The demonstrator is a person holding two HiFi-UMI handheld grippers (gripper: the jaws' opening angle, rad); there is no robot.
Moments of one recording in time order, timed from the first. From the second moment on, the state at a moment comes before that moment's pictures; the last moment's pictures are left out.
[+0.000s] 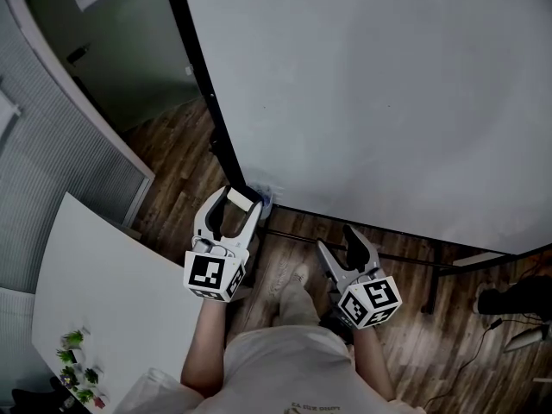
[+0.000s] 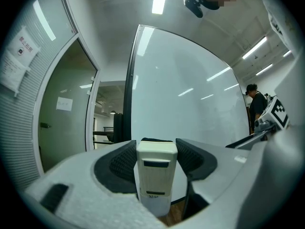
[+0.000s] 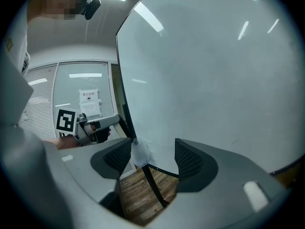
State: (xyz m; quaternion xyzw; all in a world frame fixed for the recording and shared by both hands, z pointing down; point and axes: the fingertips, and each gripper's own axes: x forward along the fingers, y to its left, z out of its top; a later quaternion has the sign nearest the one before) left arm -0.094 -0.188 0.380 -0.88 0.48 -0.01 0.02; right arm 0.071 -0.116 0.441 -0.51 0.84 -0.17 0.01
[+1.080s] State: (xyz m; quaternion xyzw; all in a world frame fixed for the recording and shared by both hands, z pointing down) left arm -0.091 -0.201 0.400 -0.87 0.49 -0.02 0.00; right arm 0.075 -0.126 0.459 -0.50 0.84 -0.19 0.00
